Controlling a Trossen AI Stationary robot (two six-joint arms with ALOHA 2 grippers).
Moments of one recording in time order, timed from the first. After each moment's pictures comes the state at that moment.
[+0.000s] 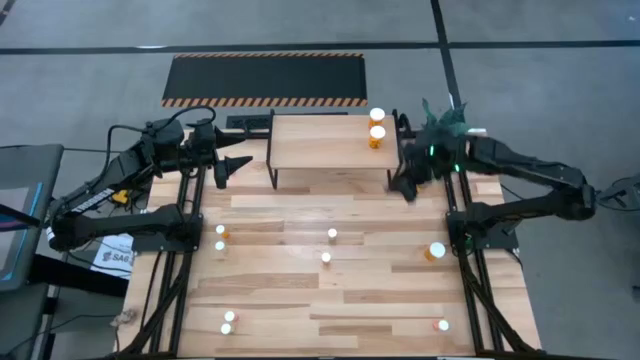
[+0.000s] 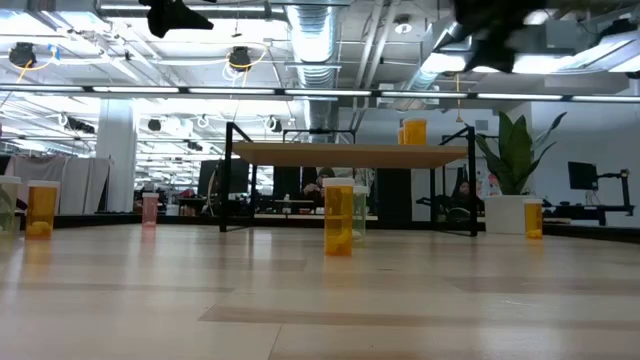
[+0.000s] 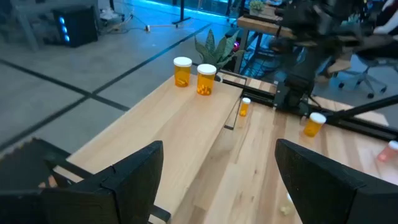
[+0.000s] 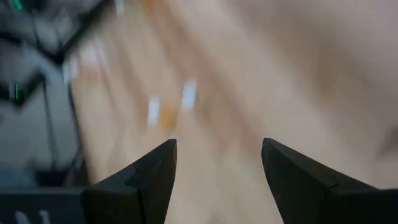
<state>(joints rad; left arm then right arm) 0.51 0.73 0.97 -0.51 0.14 -0.06 -0.26 1.02 1.09 -0.89 -0.24 0.51</state>
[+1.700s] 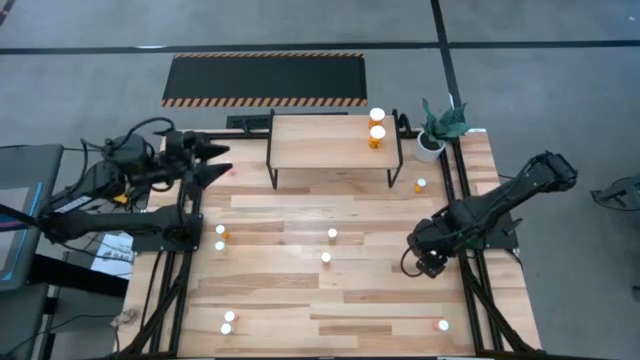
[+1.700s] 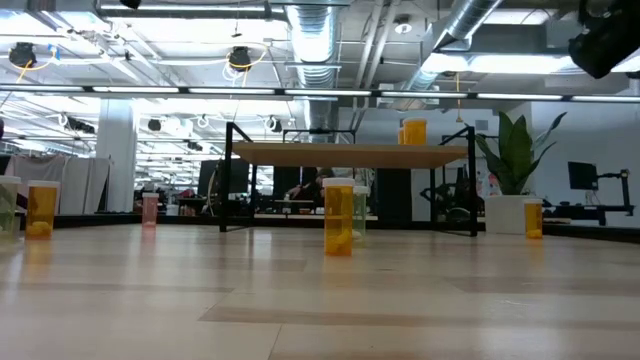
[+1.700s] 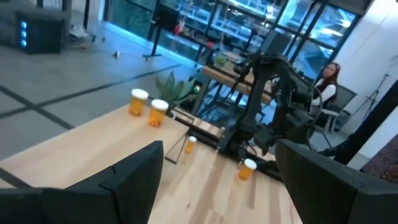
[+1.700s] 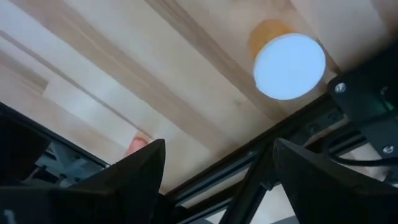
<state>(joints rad) 0.27 0.57 0.97 -0.48 0.00 -0.37 0.43 1.19 0.93 -1.28 -0.29 1.26</state>
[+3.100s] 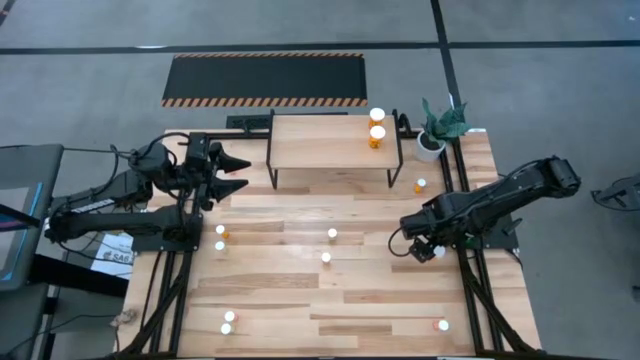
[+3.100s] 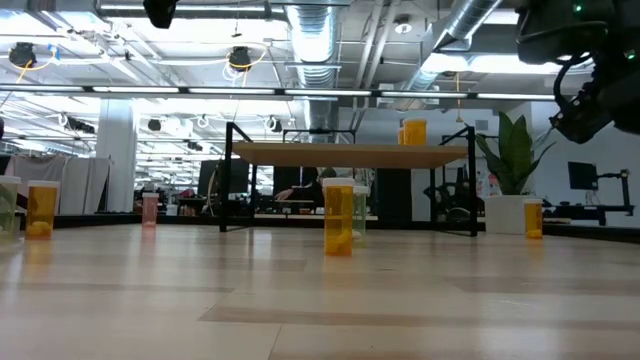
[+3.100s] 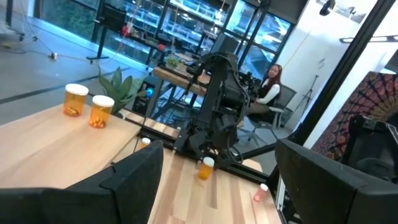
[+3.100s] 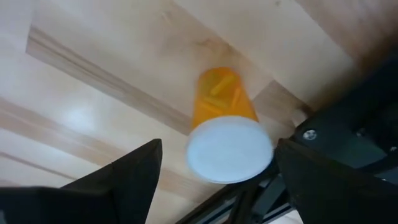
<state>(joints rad) 0.27 0.57 0.73 -0.12 0.20 -0.41 0.21 1.20 0.70 -1.17 -0.27 1.15</state>
